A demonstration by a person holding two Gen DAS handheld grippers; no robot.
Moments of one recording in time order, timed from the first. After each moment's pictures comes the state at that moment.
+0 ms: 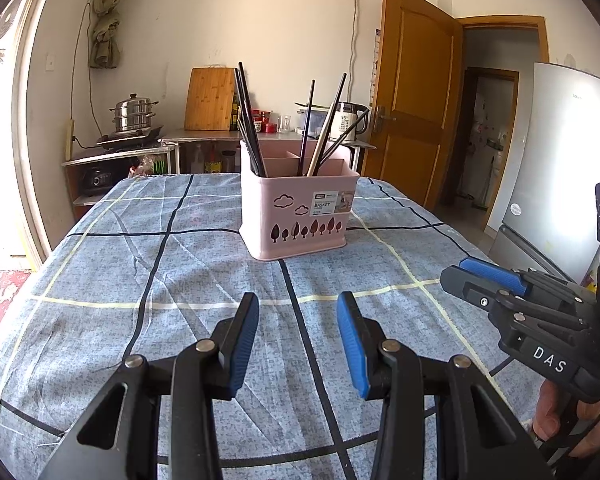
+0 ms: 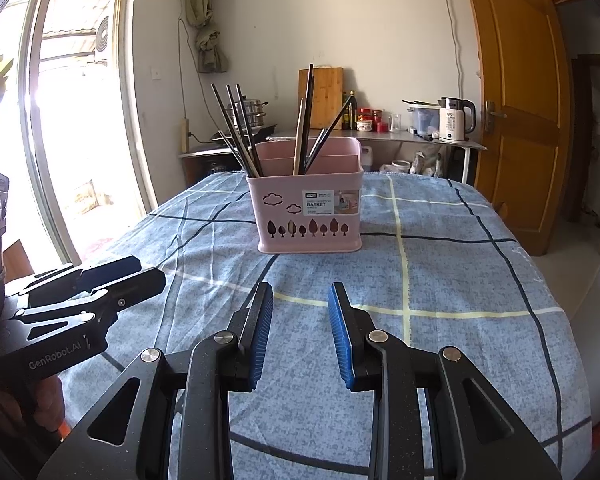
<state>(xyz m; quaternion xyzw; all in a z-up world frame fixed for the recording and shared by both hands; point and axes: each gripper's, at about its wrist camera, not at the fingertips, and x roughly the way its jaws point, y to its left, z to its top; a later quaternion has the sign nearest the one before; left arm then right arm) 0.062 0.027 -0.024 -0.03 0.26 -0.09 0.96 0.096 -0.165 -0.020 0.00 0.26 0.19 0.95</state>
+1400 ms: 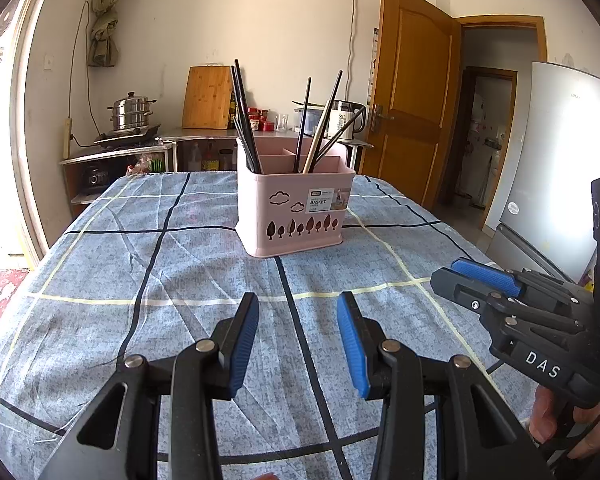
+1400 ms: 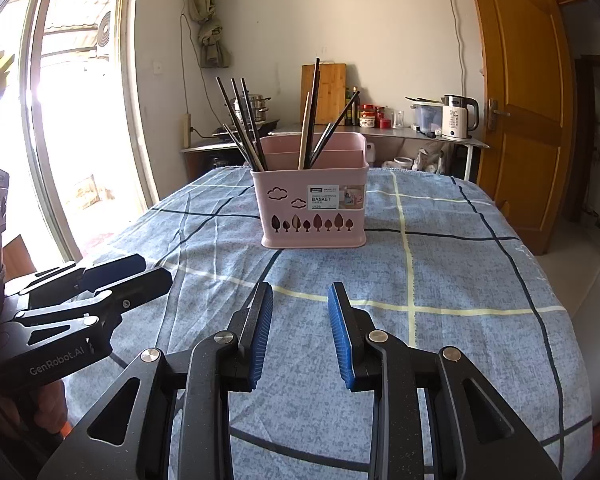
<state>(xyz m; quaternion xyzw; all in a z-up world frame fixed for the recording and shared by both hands) 0.061 0.024 -0.025 -0.04 0.26 -0.09 0.96 0.097 -0.160 -0.021 -0.01 0.27 0.20 0.94</state>
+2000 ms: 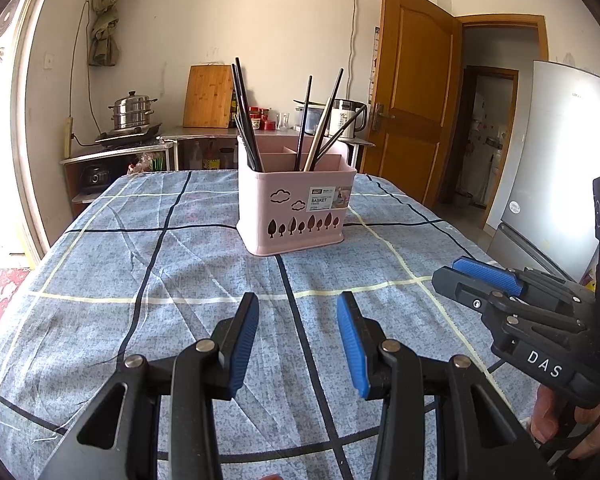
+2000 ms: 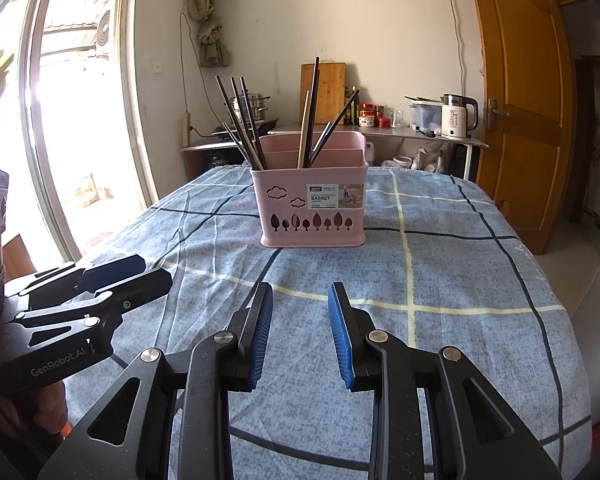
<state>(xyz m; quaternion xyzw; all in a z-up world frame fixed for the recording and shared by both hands) 0.061 0.022 -0.026 -0.03 0.26 -0.09 0.96 0.097 -0.160 -0.021 -0.01 0.27 0.19 0.94</state>
